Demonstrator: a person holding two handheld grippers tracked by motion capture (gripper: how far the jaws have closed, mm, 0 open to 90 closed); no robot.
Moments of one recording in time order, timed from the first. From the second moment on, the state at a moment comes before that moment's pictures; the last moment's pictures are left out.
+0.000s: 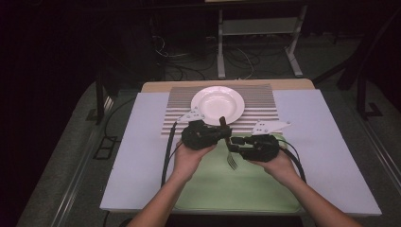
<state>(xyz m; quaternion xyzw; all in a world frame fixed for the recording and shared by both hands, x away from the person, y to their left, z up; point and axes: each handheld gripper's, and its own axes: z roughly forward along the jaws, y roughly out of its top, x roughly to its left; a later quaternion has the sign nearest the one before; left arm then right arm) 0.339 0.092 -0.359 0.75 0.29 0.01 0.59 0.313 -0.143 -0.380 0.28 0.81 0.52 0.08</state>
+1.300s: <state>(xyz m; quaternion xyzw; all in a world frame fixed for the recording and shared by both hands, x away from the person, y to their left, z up) 0.331 0.176 -0.335 0.78 0.29 0.00 0.56 0.306 -0.262 -0.411 0.38 0.78 0.47 0.15</state>
